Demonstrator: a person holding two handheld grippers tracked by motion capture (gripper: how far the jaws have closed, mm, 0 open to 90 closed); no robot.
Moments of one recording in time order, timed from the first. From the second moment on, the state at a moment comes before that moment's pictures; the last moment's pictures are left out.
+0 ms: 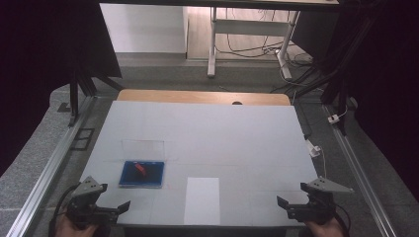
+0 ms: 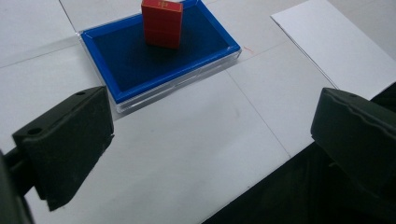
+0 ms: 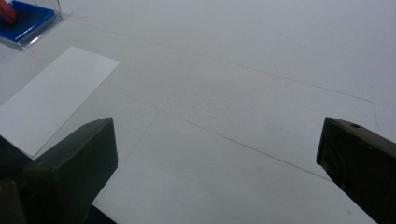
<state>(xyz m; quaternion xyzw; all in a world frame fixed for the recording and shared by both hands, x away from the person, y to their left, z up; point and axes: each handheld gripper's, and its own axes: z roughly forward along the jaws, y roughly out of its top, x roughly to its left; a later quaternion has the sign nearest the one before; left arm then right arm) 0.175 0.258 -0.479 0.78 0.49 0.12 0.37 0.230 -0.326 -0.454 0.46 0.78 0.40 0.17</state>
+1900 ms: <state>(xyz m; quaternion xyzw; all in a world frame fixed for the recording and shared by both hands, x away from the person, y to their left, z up) 0.220 0.243 -0.485 0.79 0.47 0.15 0.37 0.229 -0.314 -0.456 0.41 0.82 0.36 0.17</state>
